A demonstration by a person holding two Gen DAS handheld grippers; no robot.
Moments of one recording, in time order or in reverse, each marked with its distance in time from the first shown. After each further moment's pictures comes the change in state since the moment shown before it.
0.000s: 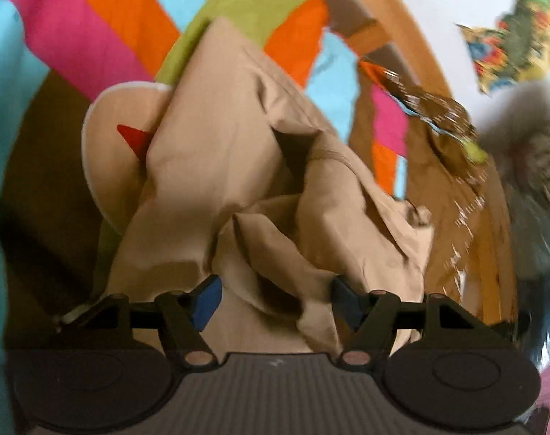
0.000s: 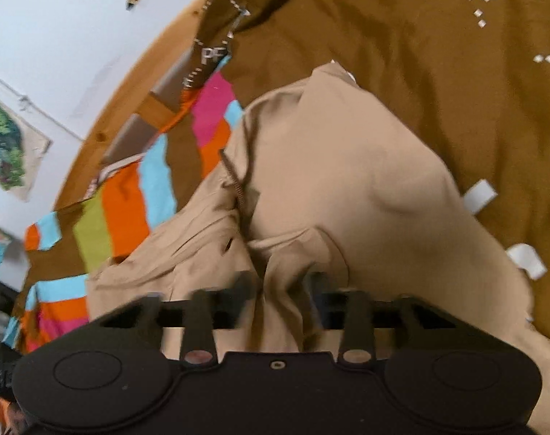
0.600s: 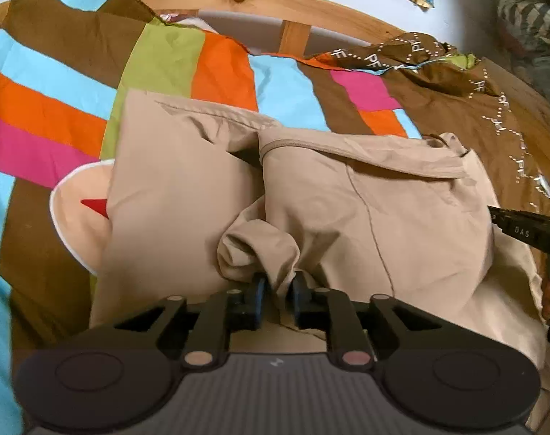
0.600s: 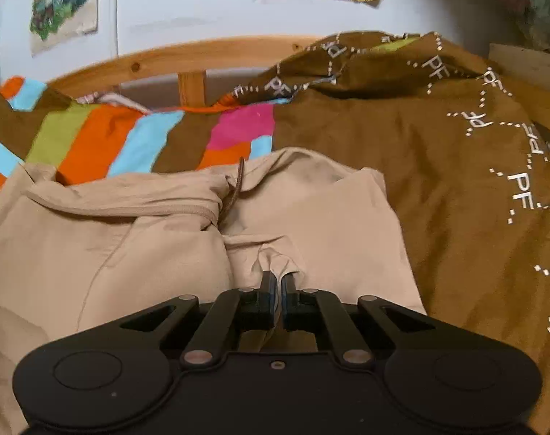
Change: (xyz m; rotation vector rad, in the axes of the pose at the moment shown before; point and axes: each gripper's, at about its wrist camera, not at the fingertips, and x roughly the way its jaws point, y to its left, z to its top) left arm 0.030 -0.054 -0.083 0.549 -0.245 0.312; right arm 0.007 0.030 -0.028 -0.668 -0.284 -0.236
